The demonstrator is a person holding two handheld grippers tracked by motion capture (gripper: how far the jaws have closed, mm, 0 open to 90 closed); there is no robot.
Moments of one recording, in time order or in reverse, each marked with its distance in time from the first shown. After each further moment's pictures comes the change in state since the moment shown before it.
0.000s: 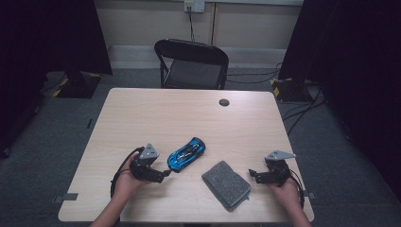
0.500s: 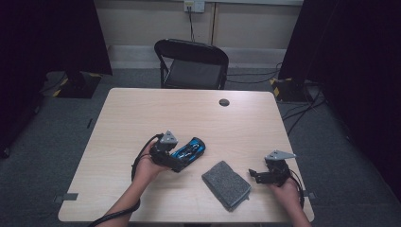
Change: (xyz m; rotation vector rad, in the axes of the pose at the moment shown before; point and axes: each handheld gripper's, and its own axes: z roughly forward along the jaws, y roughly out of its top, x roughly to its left) left arm -0.002 0.054 0.049 0.020 -0.031 -0.014; right arm 0.000 0.000 0.000 0.000 0.000 0.000
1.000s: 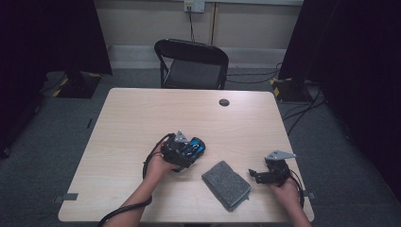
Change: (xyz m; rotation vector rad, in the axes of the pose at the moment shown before) left arm -0.004 0.006 0.032 0.063 0.020 0.007; right arm 0.000 0.000 0.000 0.000 0.000 0.000
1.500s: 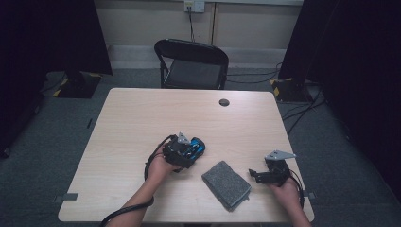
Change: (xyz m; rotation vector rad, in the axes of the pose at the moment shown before) left arm -0.005 0.000 0.005 0.061 0.035 -0.014; right arm 0.000 0.000 0.000 0.000 0.001 0.000
